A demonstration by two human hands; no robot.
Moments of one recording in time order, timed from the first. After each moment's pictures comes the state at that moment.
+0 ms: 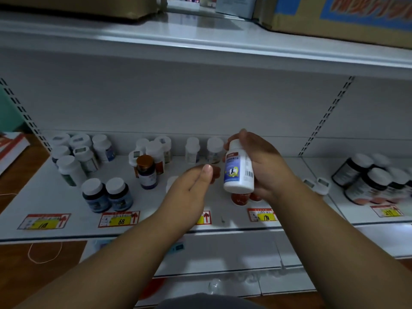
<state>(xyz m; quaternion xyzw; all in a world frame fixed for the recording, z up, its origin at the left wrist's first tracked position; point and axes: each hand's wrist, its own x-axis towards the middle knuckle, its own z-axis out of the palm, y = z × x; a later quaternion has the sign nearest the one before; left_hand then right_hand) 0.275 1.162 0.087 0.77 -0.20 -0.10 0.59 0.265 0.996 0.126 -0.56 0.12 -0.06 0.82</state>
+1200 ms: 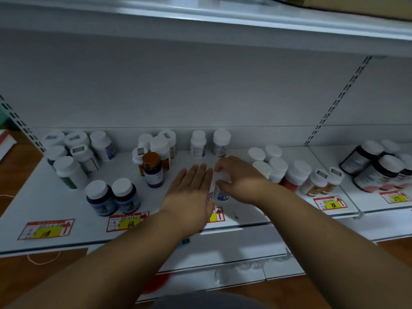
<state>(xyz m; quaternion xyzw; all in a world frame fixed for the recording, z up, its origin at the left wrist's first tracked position) 0.335 1.180 0.000 0.92 -0.38 0.05 0.03 0.310 1.004 0.039 -0.98 0.01 0.01 0.20</state>
